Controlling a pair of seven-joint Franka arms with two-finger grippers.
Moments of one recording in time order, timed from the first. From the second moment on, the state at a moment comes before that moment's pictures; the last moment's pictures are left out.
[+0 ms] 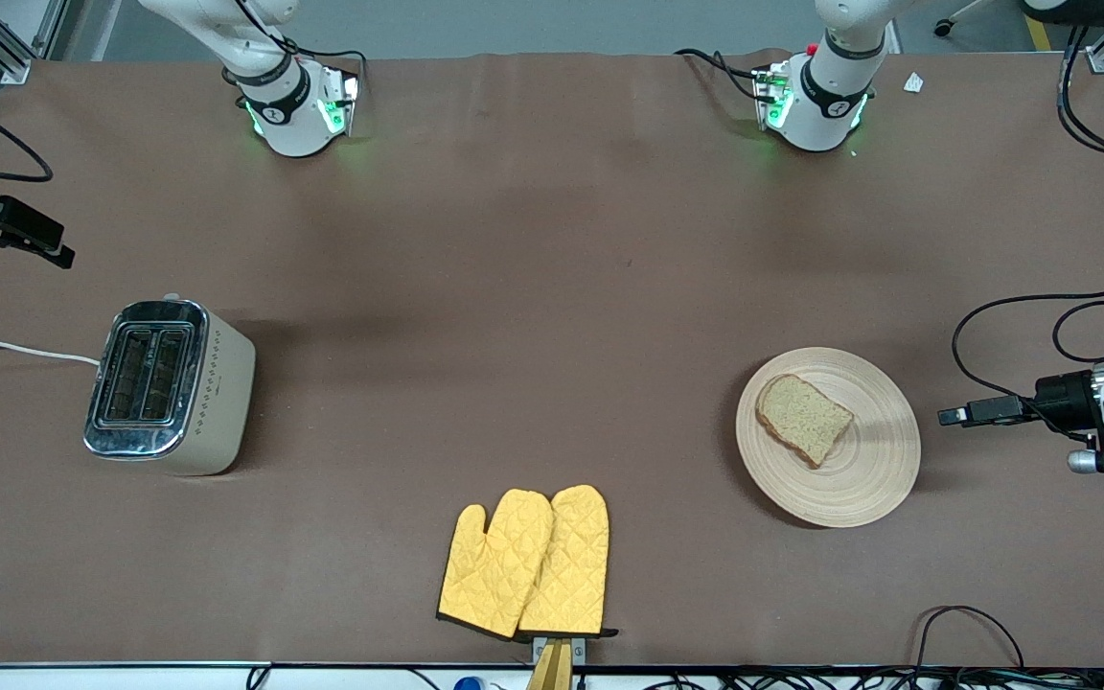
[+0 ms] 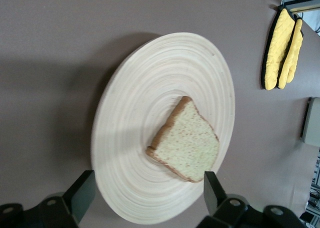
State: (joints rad) left arm 0.50 0.69 -0.22 -1.53 -0.59 1.89 0.54; right arm -0.13 0.00 0.07 -1.54 0.01 1.54 -0.02
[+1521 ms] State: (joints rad) left arm 0.52 0.90 -0.23 -1.47 -0.75 1.91 0.78; right arm -0.13 0.00 0.07 -1.56 0.01 1.56 -0.02
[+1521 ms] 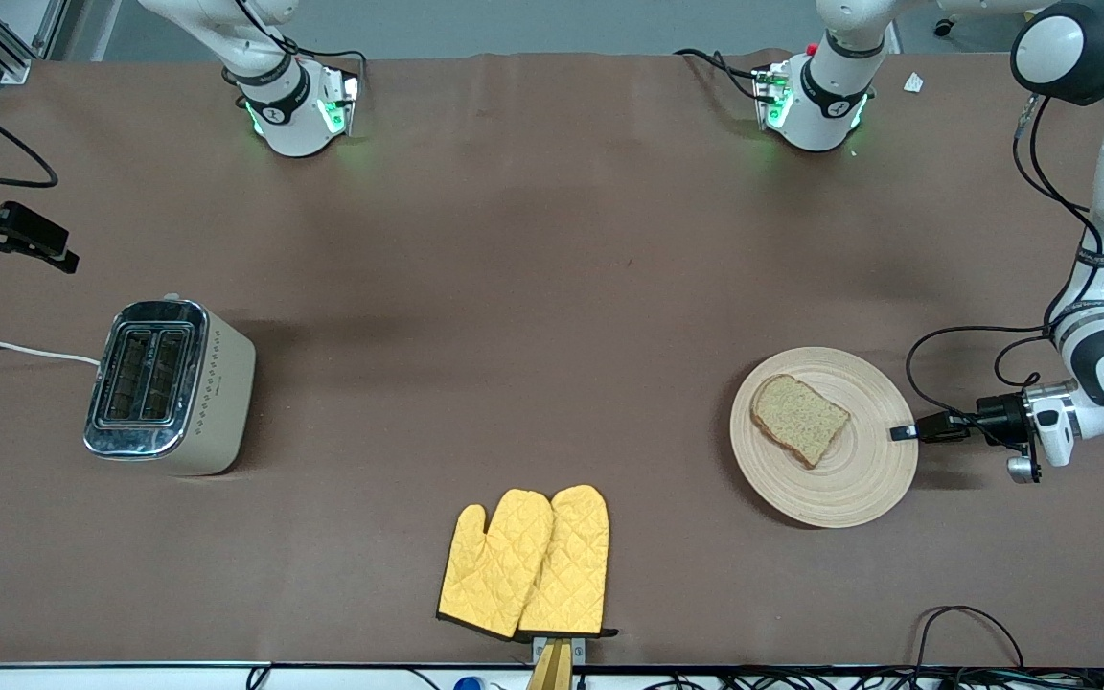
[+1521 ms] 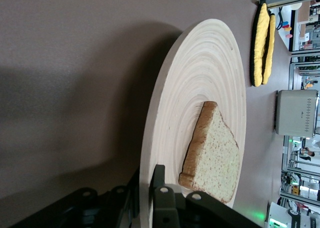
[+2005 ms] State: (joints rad) left arm 0.50 0.91 -0.29 -1.47 -0.77 1.91 0.80; right arm -0.13 0.00 0.07 -1.56 0.01 1.56 -0.02
